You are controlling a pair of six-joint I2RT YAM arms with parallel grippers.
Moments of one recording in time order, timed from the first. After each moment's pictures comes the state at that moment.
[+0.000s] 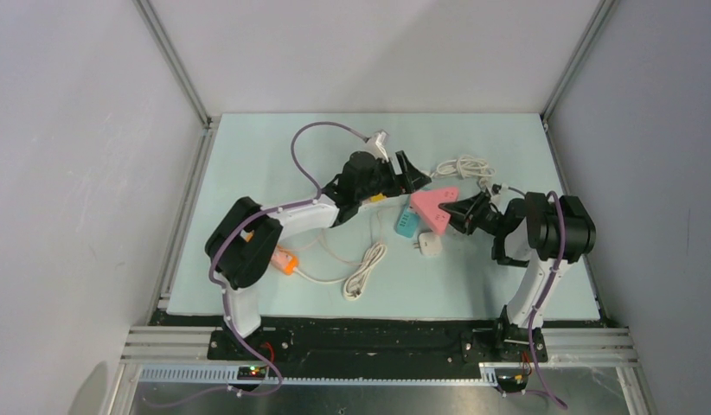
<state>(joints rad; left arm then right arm) -0.73 1.88 1.20 0.45 0.20 -0.83 -0.13 1.97 0.47 1.31 -1.01 1.43</state>
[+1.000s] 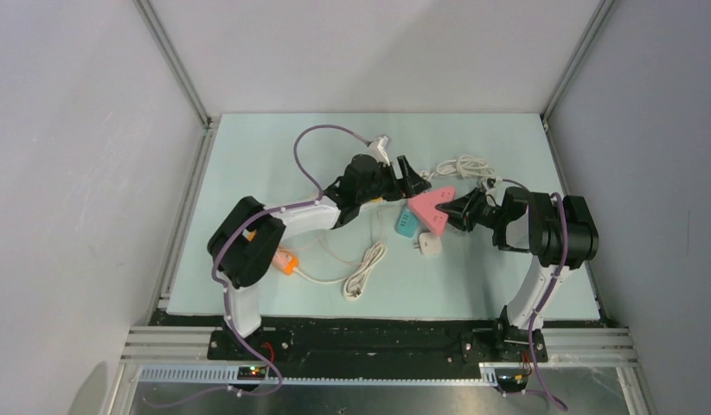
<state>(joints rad) -0.74 1.88 1.18 0.44 0.22 -0.82 -0.12 1.91 0.59 0.86 -1.03 1.11</state>
